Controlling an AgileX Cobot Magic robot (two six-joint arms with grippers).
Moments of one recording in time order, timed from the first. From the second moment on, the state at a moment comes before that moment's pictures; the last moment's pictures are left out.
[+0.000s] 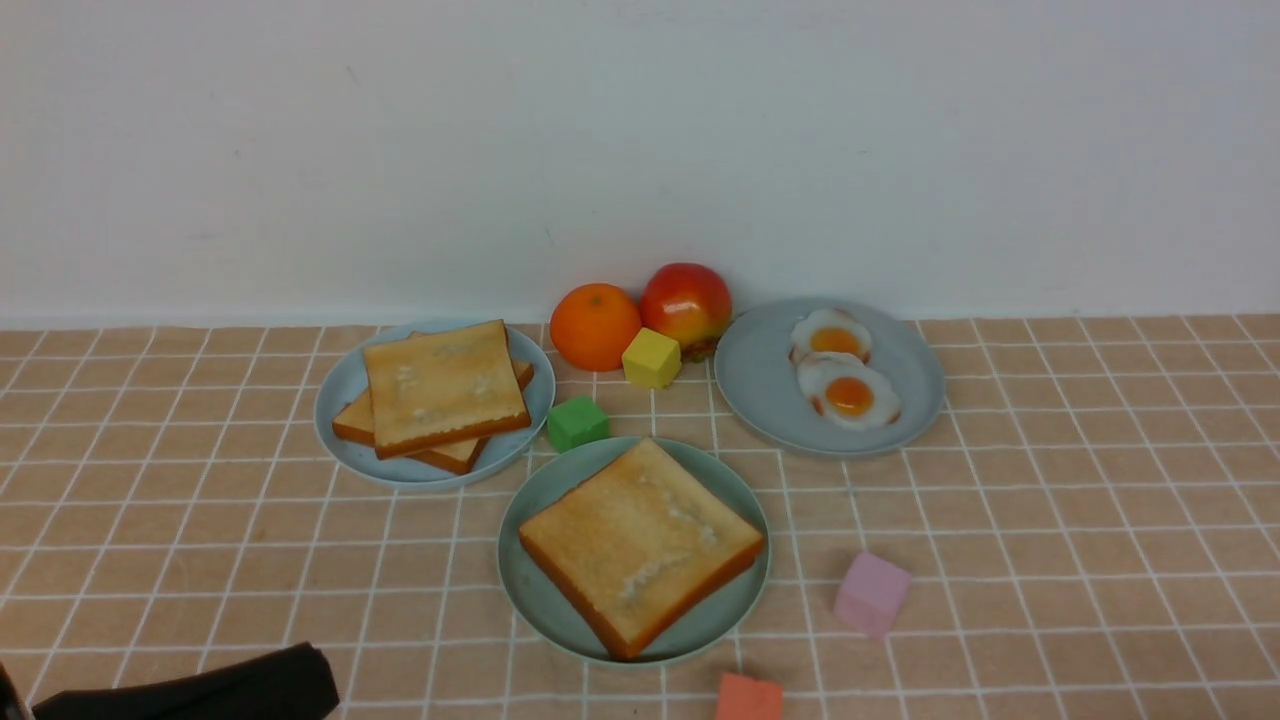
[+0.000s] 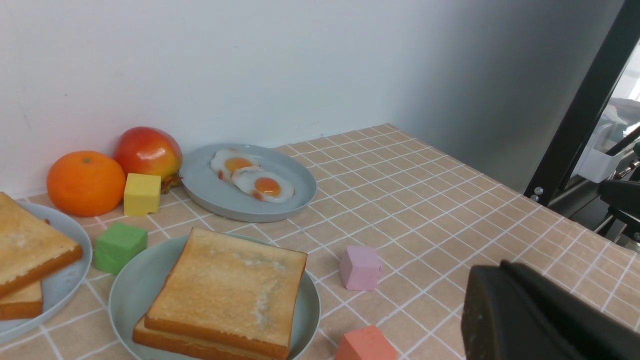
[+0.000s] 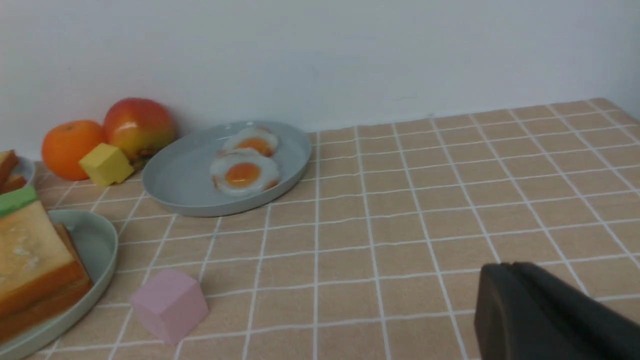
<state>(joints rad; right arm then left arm) 0.05 -0.01 0.03 -0.19 0.19 0.32 -0.80 0.37 -0.22 -0.11 -0.05 -0.11</state>
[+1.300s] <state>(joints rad) 0.05 -0.01 0.02 0.12 0.38 -0.14 -0.80 0.37 -0.22 -0.11 -0.05 -0.11</state>
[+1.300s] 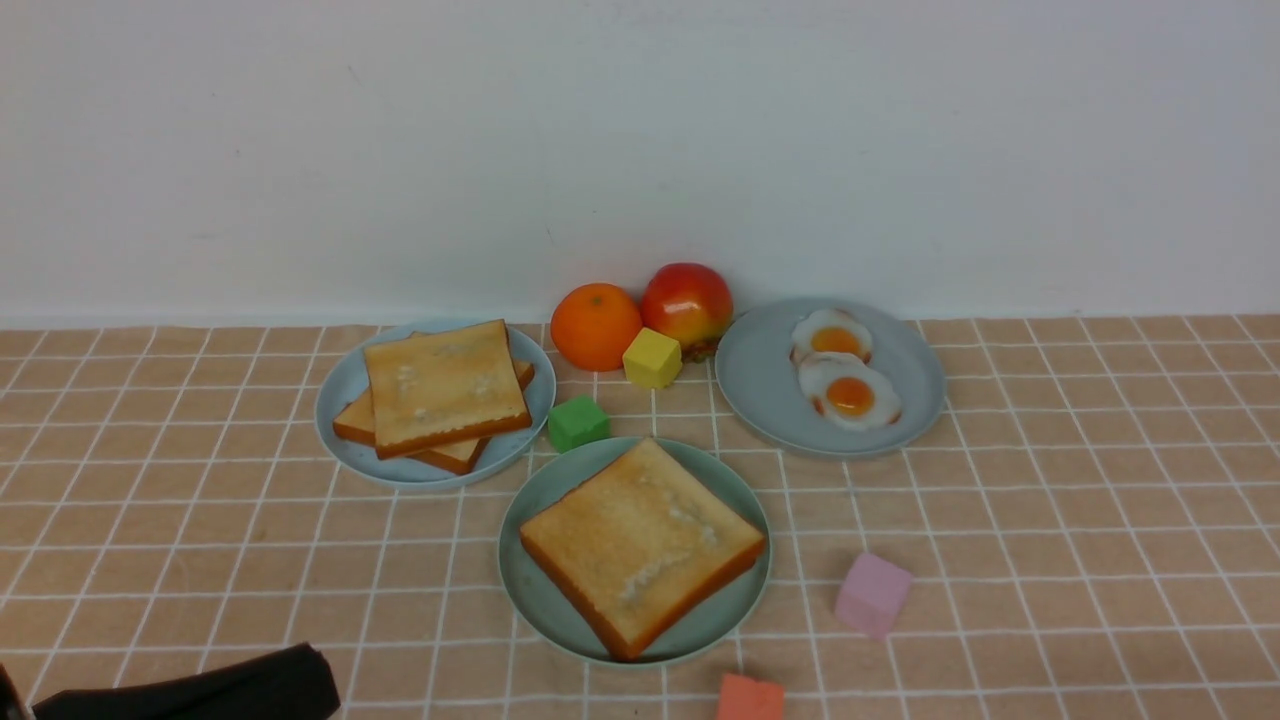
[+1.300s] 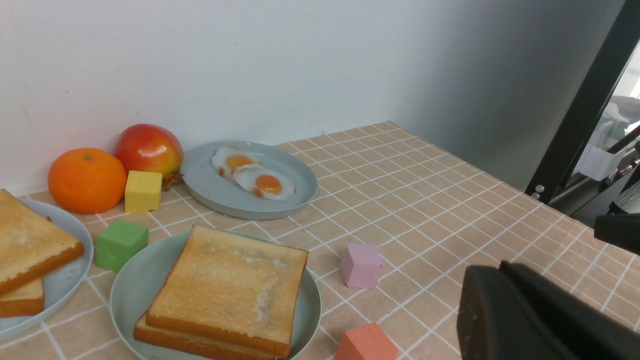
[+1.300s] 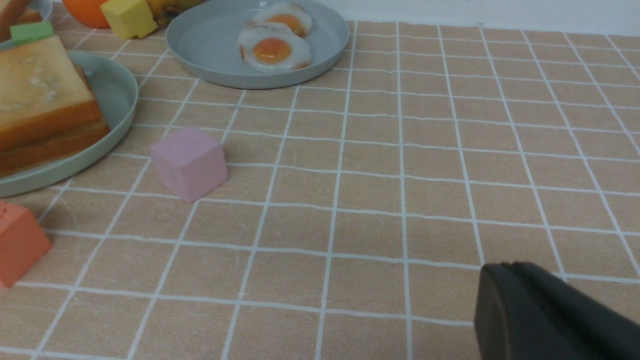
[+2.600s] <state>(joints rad) 0.05 -0.01 0.02 0.12 0.38 -0.14 -0.06 -0.01 0.03 -0.05 0.37 -0.22</state>
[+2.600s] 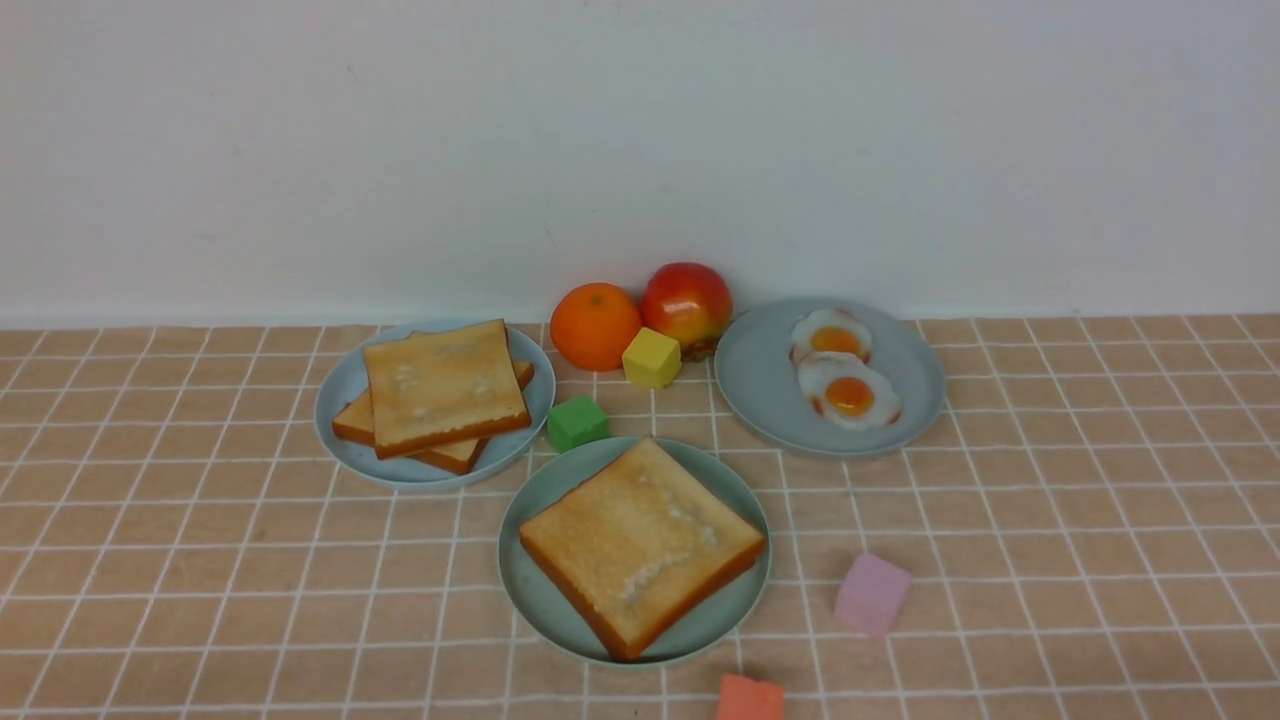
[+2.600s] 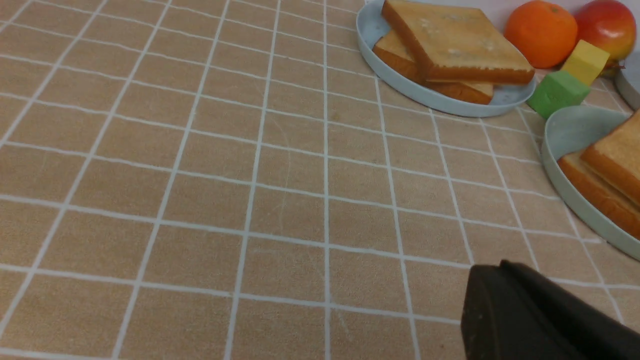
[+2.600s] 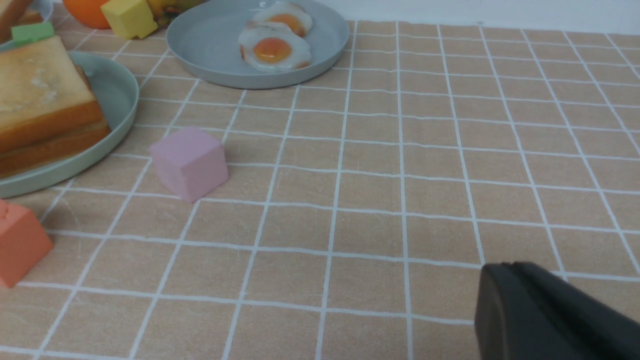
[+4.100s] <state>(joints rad) 0.05 -0.01 0.02 0.12 0.38 -0.15 -0.06 -0.01 0.03 -0.05 0.37 -0.22</state>
